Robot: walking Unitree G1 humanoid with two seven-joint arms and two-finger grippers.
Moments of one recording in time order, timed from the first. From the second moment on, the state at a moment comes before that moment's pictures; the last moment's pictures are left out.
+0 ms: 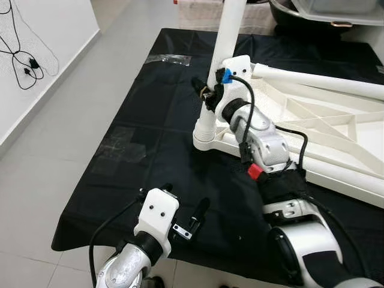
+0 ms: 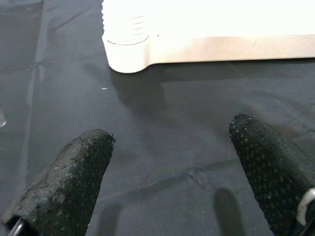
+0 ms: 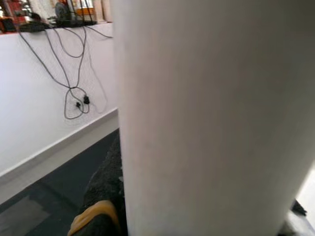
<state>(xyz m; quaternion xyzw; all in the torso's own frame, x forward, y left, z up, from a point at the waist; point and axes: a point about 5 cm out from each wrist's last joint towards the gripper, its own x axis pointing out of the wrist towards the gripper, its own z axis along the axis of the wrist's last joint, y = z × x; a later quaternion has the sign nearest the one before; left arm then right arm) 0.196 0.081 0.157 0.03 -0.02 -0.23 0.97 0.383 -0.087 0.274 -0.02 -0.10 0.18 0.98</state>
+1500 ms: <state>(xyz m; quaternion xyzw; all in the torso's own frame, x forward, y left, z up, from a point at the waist) 0.202 0.086 0.158 0.04 -0.02 -0.22 0.97 0.340 -0.100 0.263 -0.04 -0.15 -0.20 0.97</state>
